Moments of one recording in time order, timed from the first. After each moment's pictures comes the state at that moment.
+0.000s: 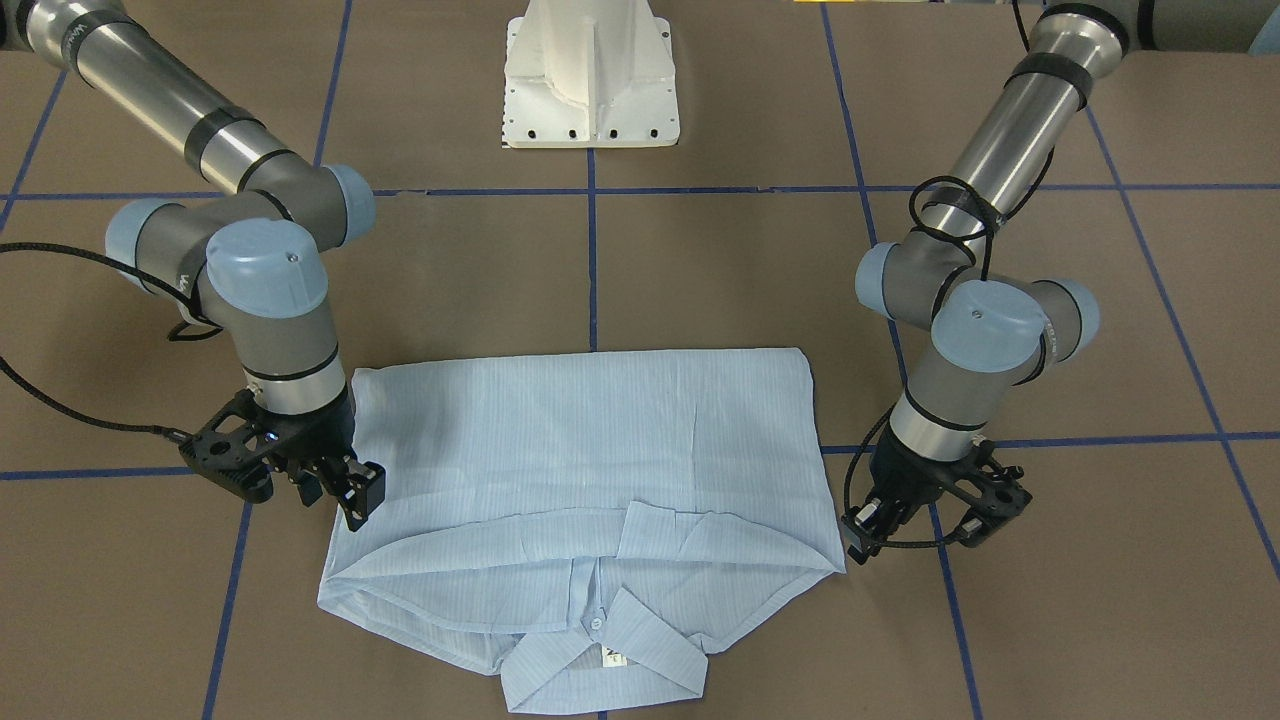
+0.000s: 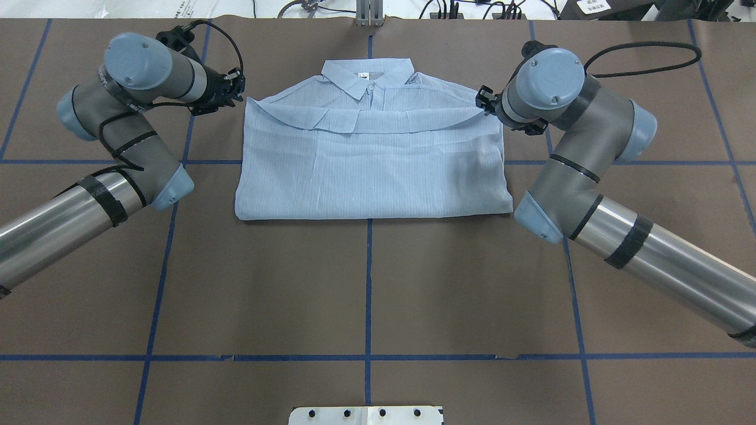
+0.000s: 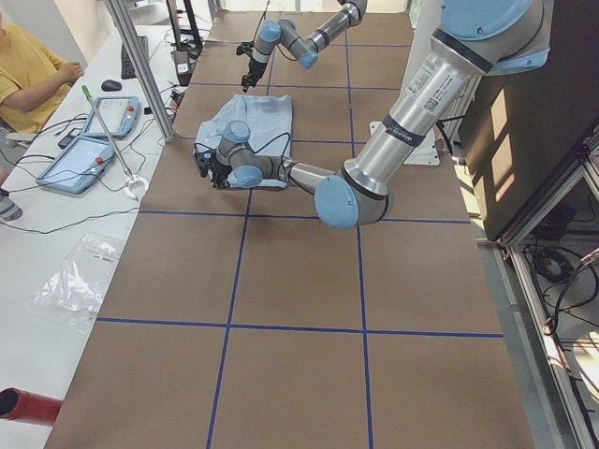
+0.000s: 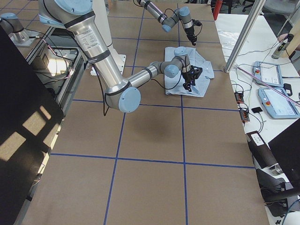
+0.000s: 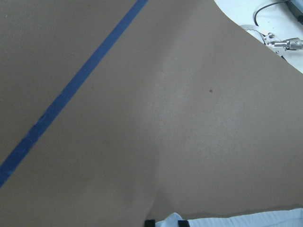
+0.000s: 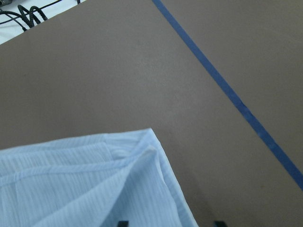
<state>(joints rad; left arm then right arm) -0.86 -2.23 -1.09 -2.39 -1.82 -1.58 0.76 -1.03 1.48 -1.24 1.68 1.55</state>
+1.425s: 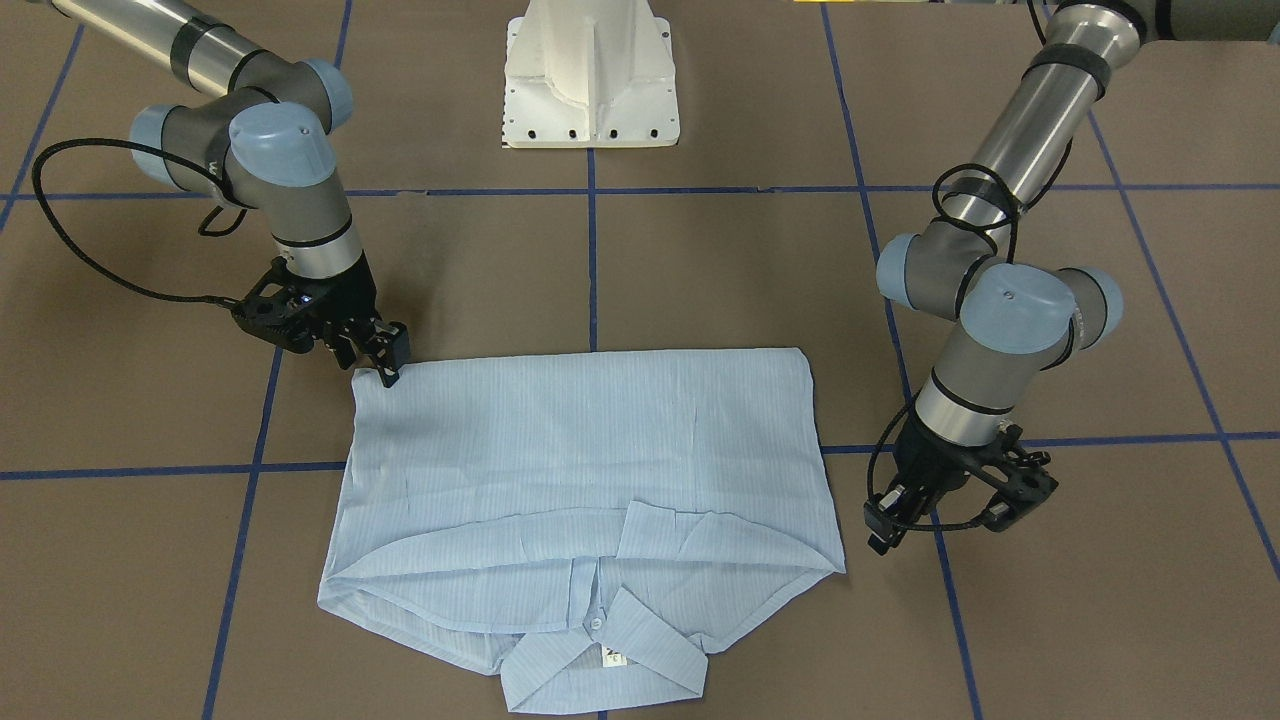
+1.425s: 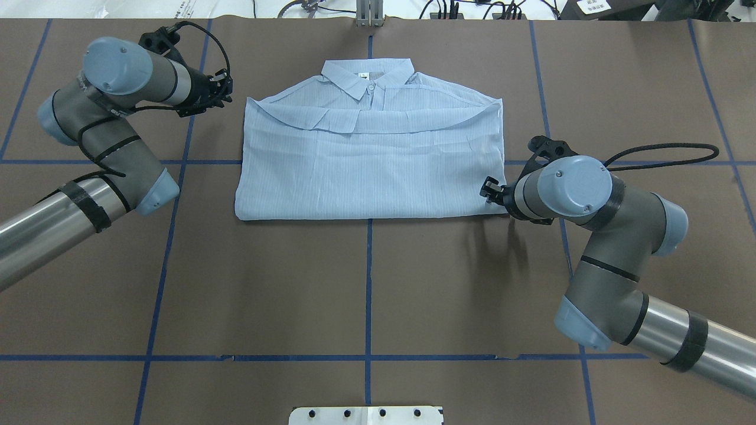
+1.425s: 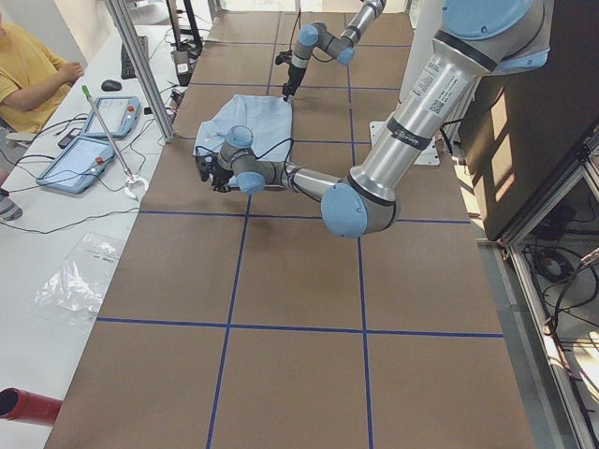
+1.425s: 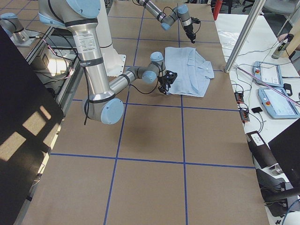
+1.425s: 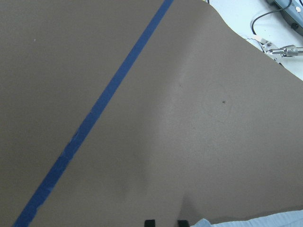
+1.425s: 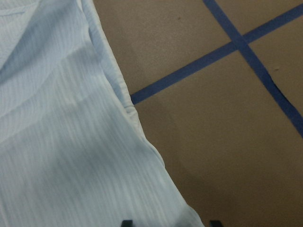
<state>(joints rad) -0.87 -2.19 -1.14 -2.40 -1.82 -1.57 0.58 -1.25 1.71 -1.23 1.68 1.66</state>
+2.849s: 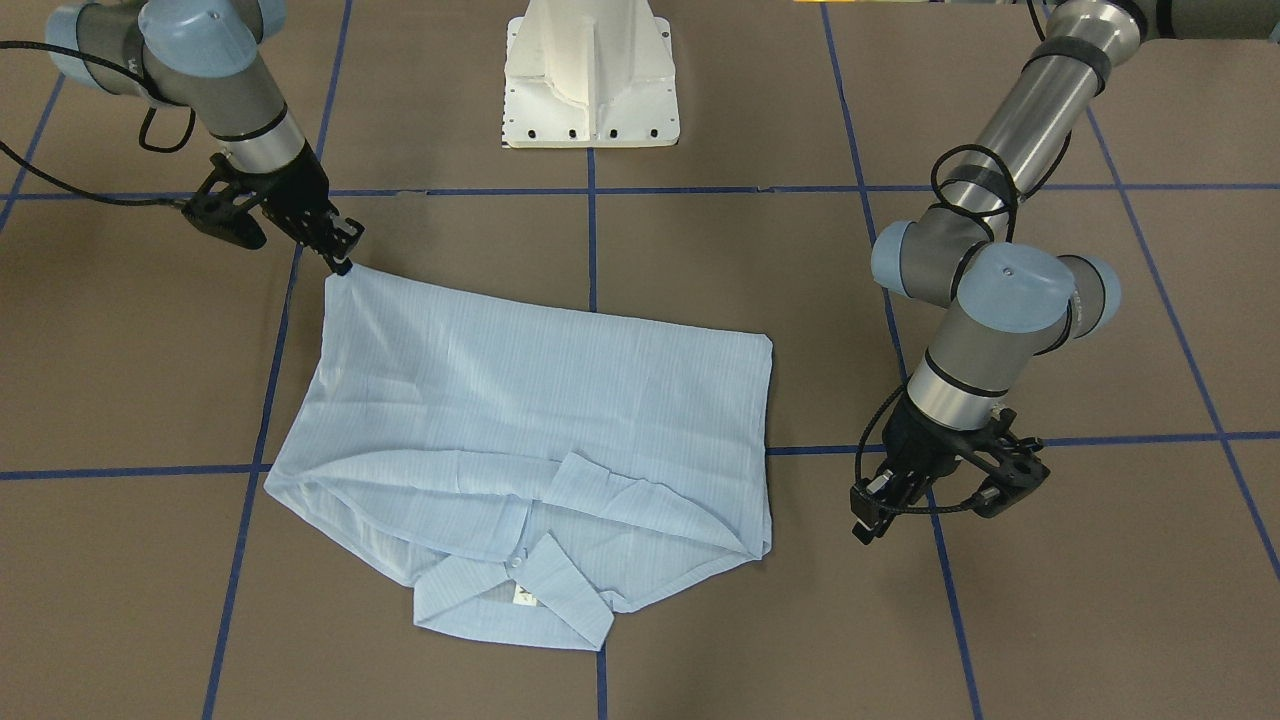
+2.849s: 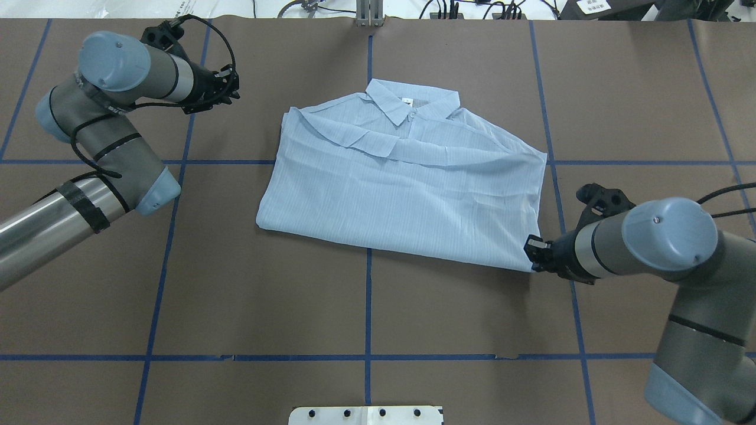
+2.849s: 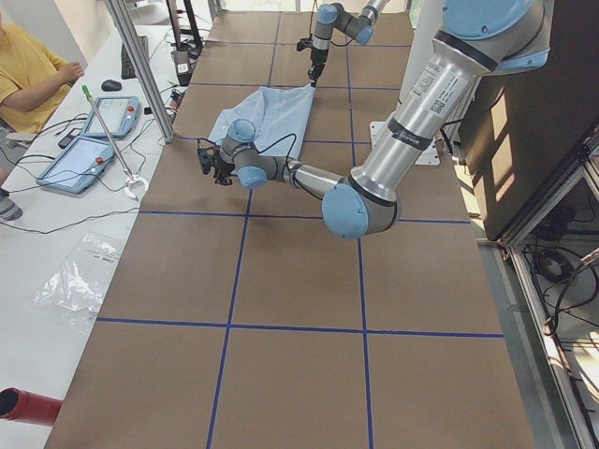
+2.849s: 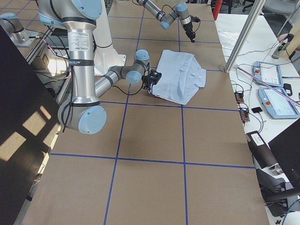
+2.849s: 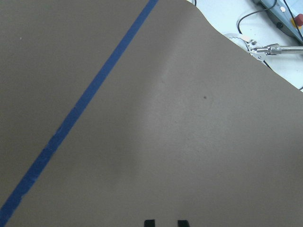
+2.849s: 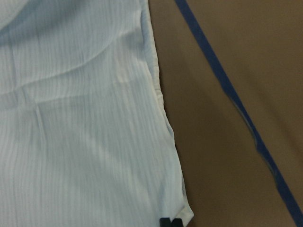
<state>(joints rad) -0.87 -2.16 -1.25 -2.39 -1.86 -1.57 0.47 -1.56 2.08 -1.25 1.86 1.75</state>
